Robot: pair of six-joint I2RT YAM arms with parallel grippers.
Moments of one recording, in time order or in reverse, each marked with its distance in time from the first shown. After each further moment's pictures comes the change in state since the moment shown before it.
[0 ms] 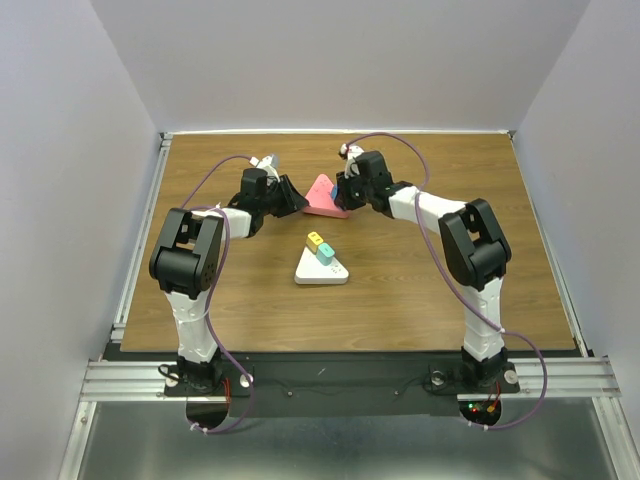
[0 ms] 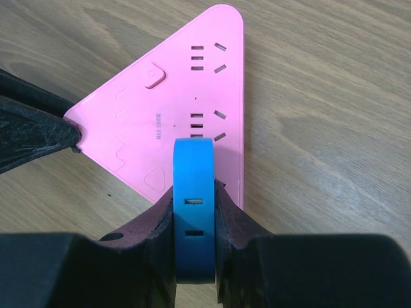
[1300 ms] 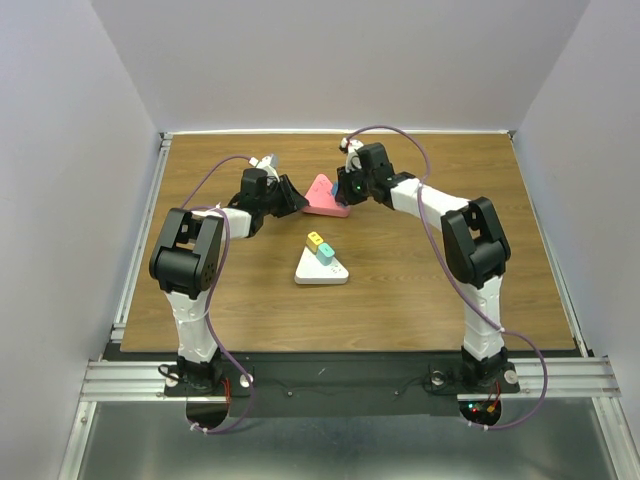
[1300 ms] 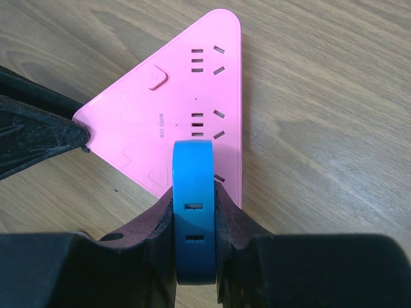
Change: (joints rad) left arm 0.000 0.000 0.000 0.001 -0.004 -0.012; right arm -0.018 0.016 0.105 -0.127 -0.033 -0.006
